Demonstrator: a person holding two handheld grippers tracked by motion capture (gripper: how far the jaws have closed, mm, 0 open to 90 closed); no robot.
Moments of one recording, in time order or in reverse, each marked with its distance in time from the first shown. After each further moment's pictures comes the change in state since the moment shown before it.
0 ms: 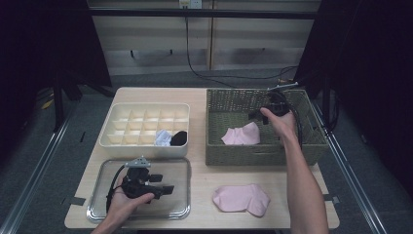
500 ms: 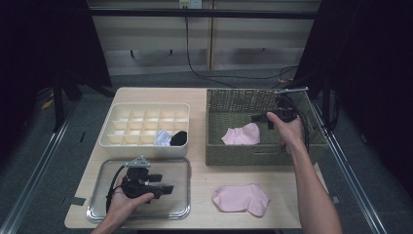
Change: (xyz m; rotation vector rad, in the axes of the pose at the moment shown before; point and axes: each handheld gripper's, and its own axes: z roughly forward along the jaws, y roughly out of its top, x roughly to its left) left arm -0.001 0.000 0.001 0.005 0.003 -0.003; right arm 0.009 -0.026 -0.029 -0.083 0.069 -0.033
